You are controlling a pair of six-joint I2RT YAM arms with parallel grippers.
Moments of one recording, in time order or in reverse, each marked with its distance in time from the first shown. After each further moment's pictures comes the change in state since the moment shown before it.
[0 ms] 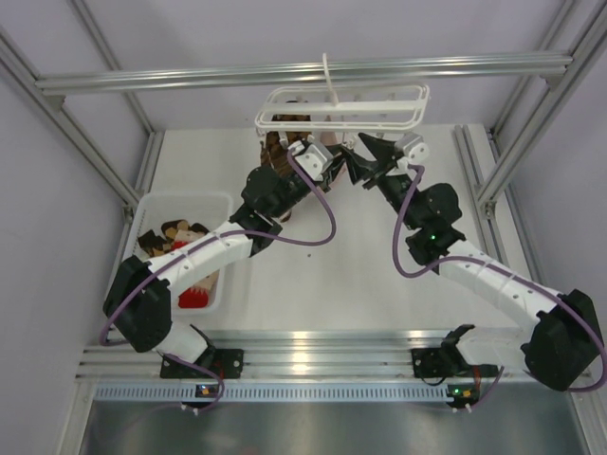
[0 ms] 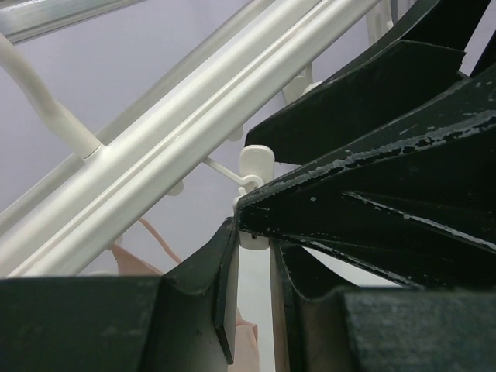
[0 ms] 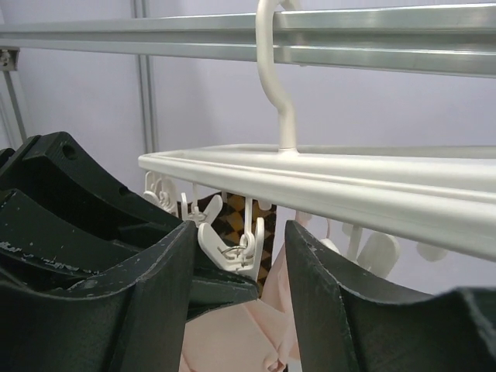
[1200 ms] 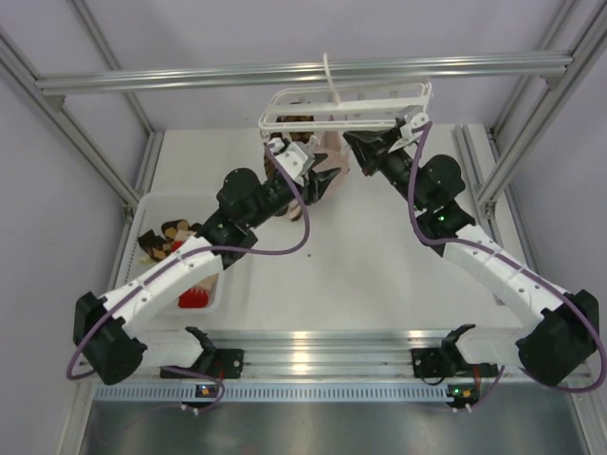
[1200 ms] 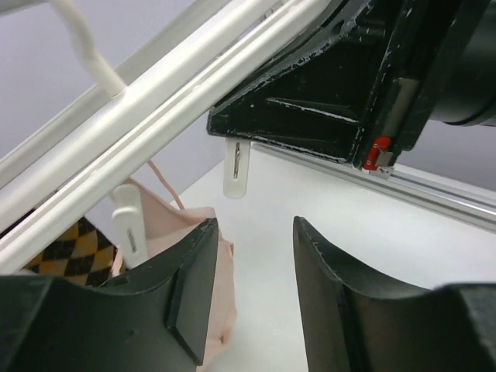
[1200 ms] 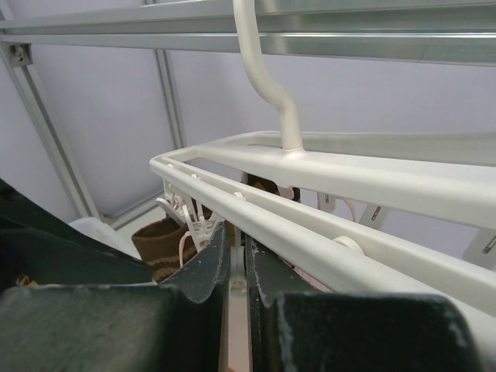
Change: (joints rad) left arm -0.006 -0.208 -0.003 -0.350 -0.031 -0.081; right arm -0.066 0.043 0.190 -0.288 -0.092 0.151
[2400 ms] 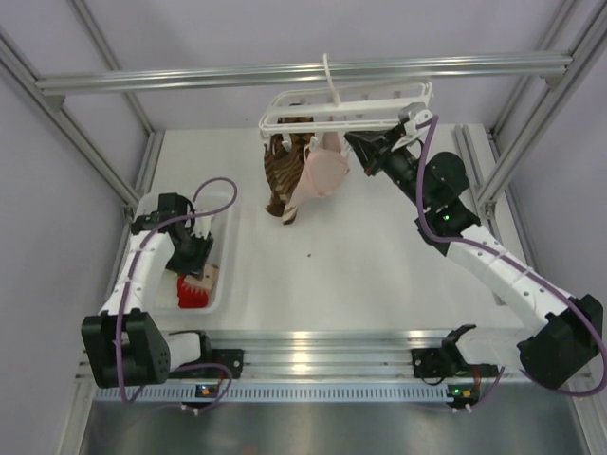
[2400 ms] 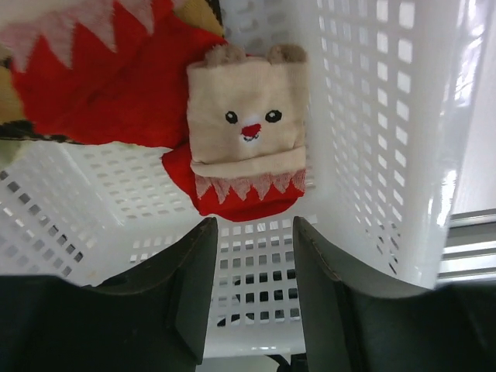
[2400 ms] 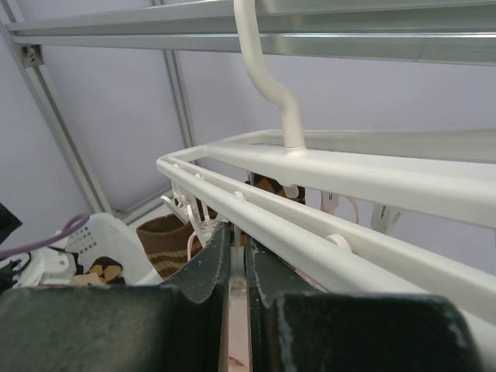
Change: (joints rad) left arm 0.818 -0.047 -0.098 -1.450 -0.158 0.161; right arm -0.014 -0.017 0.026 -0.068 -0.028 0.038
